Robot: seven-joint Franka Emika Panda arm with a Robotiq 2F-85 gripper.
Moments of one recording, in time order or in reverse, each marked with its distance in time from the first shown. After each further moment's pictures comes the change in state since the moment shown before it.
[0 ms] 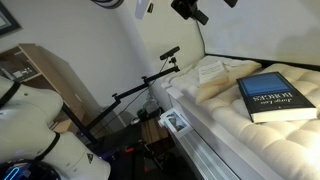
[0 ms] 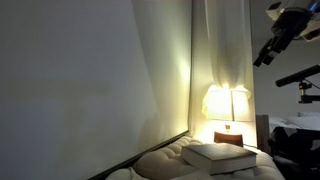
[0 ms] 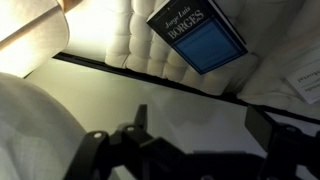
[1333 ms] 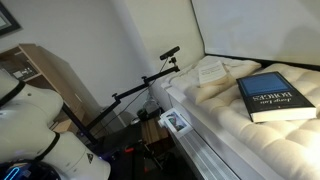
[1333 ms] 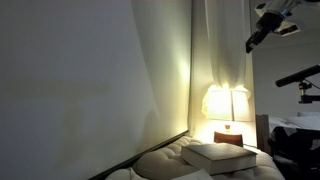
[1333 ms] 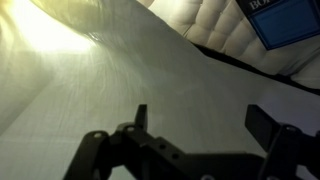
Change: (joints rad) arm -0.008 0.125 -0.182 0.330 0.143 -0.081 -0.370
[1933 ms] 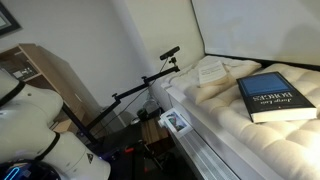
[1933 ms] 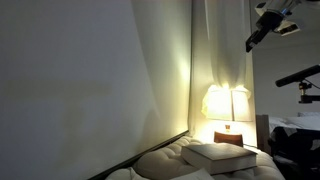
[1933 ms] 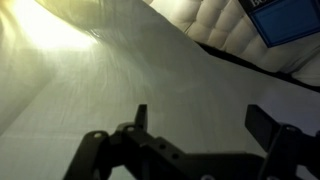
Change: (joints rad) arm 0.007 -0.001 -0.009 0.007 0.004 0.000 0.000
